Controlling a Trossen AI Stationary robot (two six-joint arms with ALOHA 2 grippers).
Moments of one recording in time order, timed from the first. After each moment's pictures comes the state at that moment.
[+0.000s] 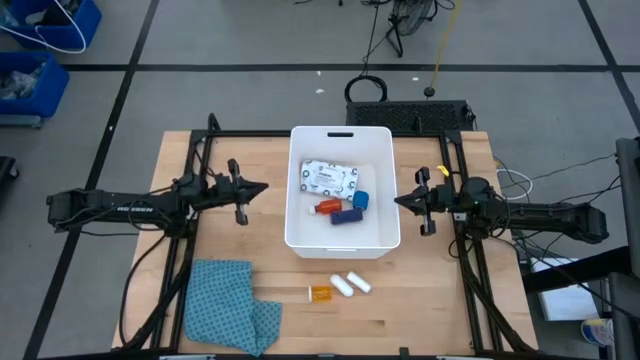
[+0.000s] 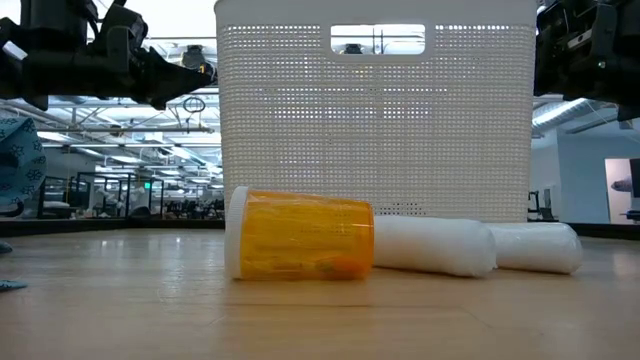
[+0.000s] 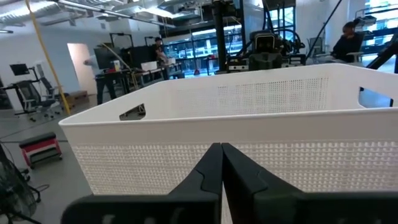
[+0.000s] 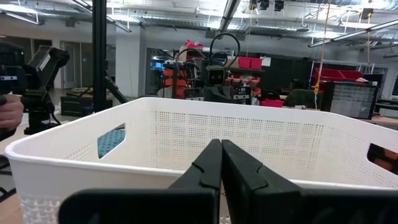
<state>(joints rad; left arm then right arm) 0.22 0.73 0.11 0.72 0.03 0.13 -0.25 0.50 0.02 0.67 -0.29 -0.02</state>
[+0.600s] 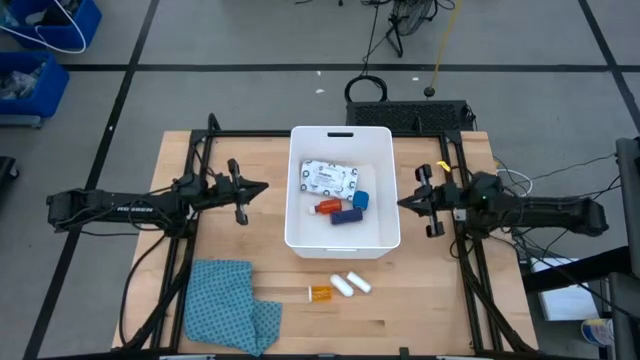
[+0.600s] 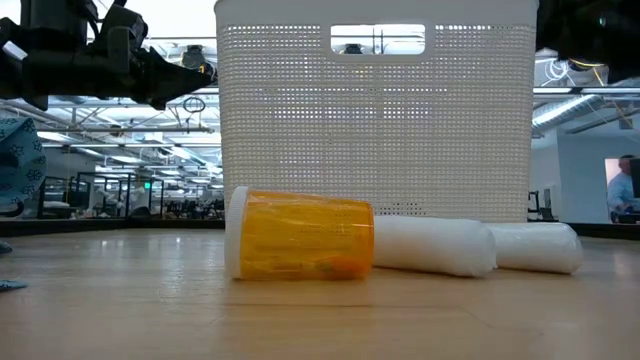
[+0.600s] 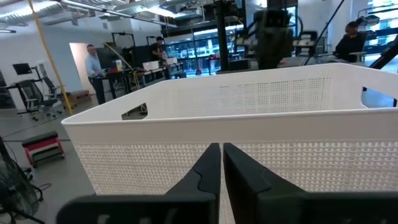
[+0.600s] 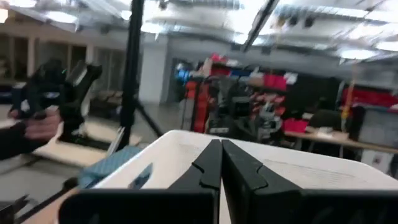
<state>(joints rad) 0.22 0.73 0.11 0.71 0.03 0.13 -0.17 0.49 0.21 0.52 -0.33 -0.07</state>
